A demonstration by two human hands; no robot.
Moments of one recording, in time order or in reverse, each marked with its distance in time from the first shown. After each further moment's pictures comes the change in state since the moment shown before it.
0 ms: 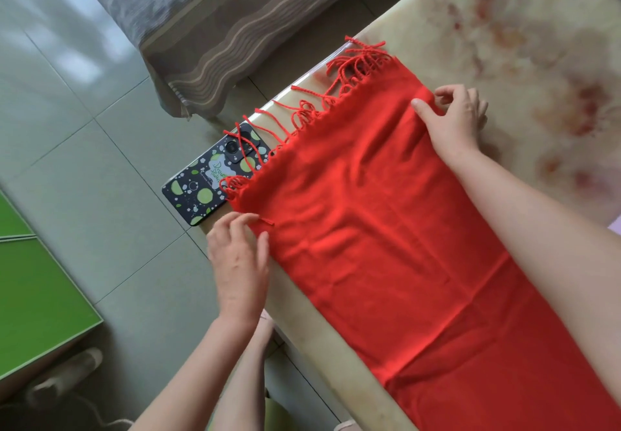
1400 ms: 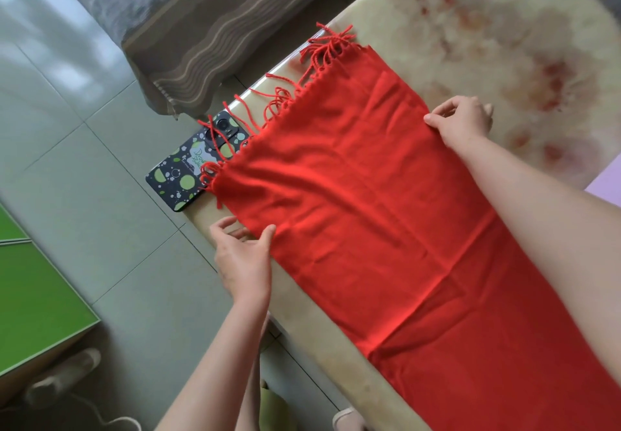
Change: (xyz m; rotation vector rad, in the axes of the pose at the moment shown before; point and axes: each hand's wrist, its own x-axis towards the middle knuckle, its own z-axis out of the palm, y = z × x) left_hand -0.021 0.045 0.004 -0.349 0.013 -0.661; right_hand -0.004 0.051 -0.035 -0.106 -0.103 0.148
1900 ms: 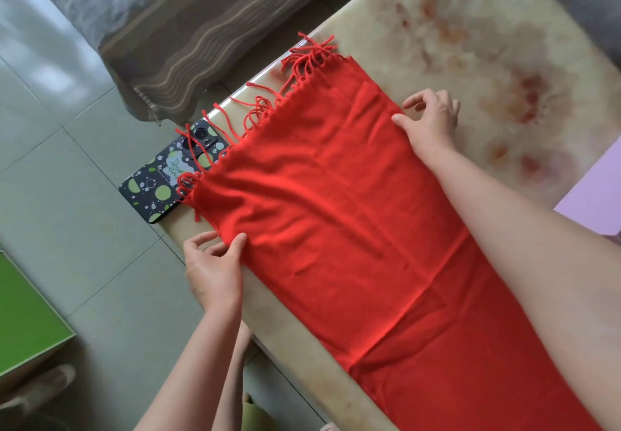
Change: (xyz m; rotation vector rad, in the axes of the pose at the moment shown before) left_hand 0.009 -0.004 0.004 -0.053 0.031 -0.094; right_hand -0.001 -0.015 0.006 0.067 0.062 -0.201
